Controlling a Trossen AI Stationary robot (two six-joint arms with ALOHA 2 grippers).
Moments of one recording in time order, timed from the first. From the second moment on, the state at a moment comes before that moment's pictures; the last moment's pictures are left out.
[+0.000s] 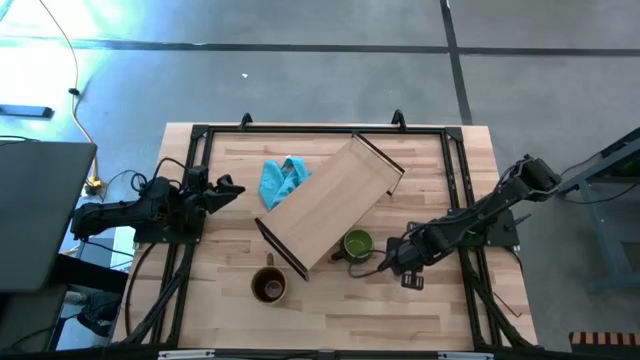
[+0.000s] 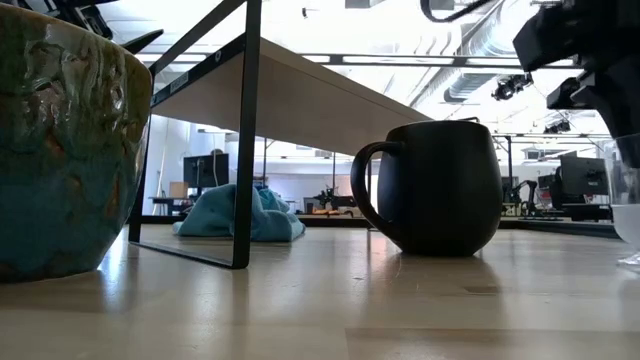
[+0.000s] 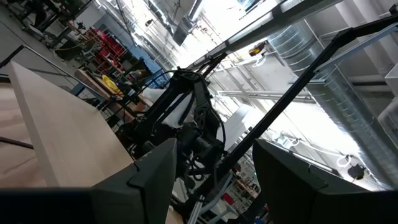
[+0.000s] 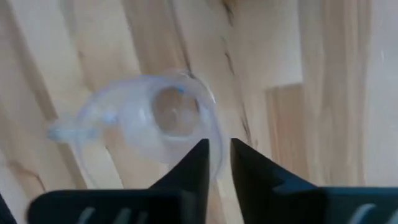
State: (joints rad) left arm 0.24 0.02 0.01 0.35 0.10 -0.85; right arm 0.50 1.45 0.97 -0.97 0.00 0.70
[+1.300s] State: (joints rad) left arm 0.24 0.02 0.01 0.29 0.10 -0.84; right arm 0.46 1.41 0.97 -1.00 -0.08 1.22
